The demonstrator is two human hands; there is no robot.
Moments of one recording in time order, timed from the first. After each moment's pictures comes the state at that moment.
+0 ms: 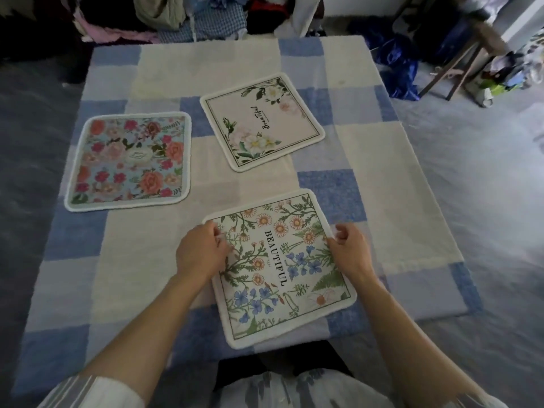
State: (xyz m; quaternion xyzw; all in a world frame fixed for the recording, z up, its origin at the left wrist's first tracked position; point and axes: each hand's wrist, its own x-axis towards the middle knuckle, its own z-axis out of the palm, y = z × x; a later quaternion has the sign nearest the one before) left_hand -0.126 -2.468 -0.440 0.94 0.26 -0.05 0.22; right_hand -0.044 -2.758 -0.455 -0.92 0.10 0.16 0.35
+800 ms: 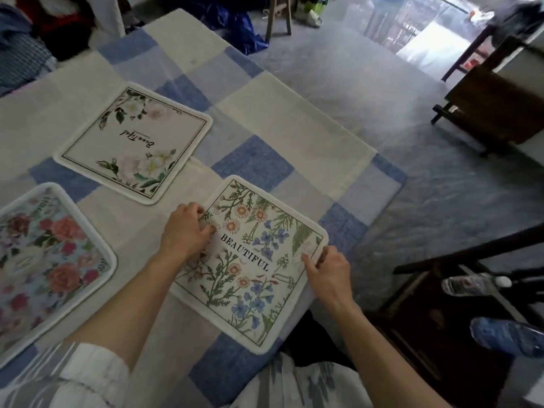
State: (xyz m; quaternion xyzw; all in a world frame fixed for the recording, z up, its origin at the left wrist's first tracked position) left_hand -0.009 -2.482 -0.460 0.96 -0.09 -0.16 0.20; right_hand -0.193 -2.719 -0.464 -0.83 0.41 0.05 0.38
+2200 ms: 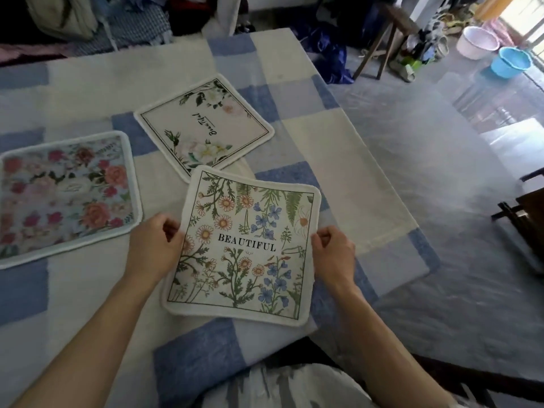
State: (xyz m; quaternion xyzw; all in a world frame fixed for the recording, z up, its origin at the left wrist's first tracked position) left_hand -0.083 -2.439 -0.409 0.93 0.17 0.01 0.32; right_hand -0.076 -2.751 -0.420 -0.90 0.22 0.04 0.38
